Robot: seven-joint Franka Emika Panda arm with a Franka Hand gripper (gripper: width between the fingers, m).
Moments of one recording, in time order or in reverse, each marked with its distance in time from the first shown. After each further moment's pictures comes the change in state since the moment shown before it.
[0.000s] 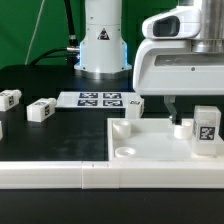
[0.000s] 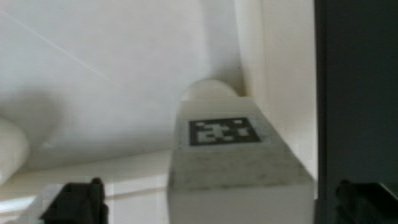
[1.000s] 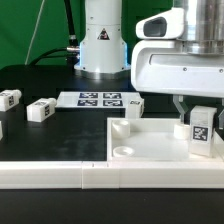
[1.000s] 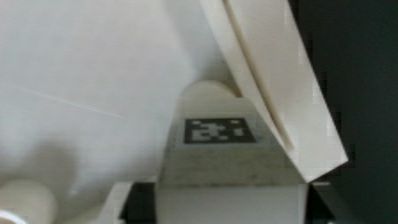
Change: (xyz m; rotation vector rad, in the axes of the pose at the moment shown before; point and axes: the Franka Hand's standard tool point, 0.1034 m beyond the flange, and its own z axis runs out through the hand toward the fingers) arm 0.001 0.004 0.002 0.019 -0.002 0.497
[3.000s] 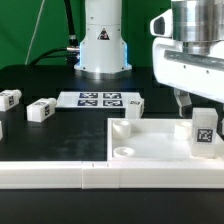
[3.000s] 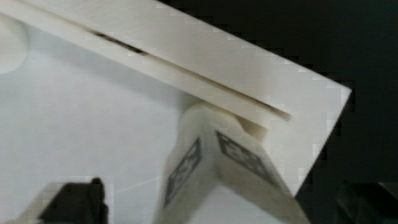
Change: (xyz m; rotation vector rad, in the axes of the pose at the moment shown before) arm -0.004 -0.004 -0.001 0.020 -0.025 0.373
